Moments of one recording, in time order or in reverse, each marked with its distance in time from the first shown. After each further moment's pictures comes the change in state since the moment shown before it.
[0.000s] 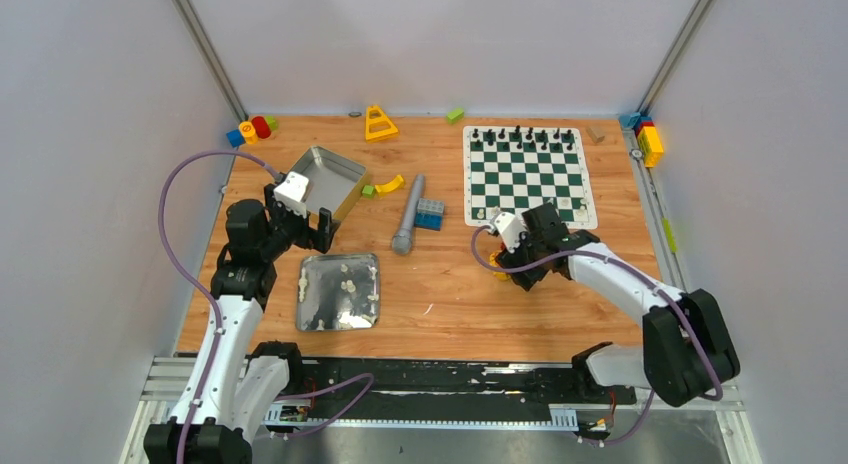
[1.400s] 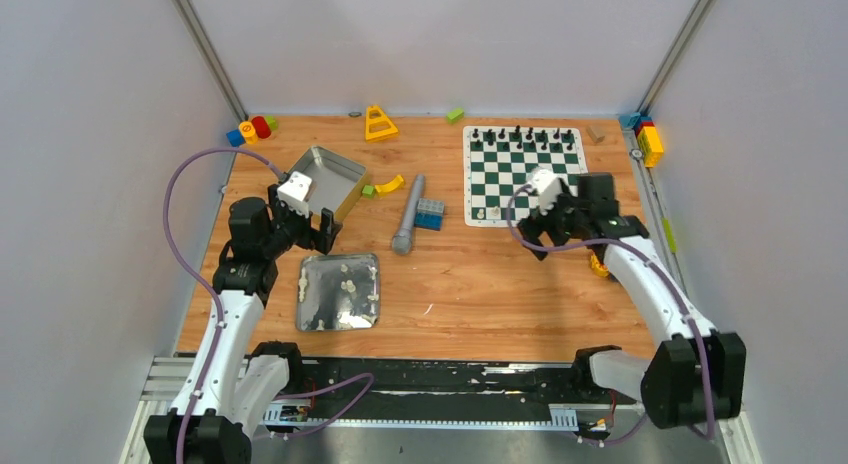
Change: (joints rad) left arm 0.000 0.034 0.000 -0.005 0.023 0.008; right arm -0.395 -0.198 0.123 -0.036 -0.287 -0.142
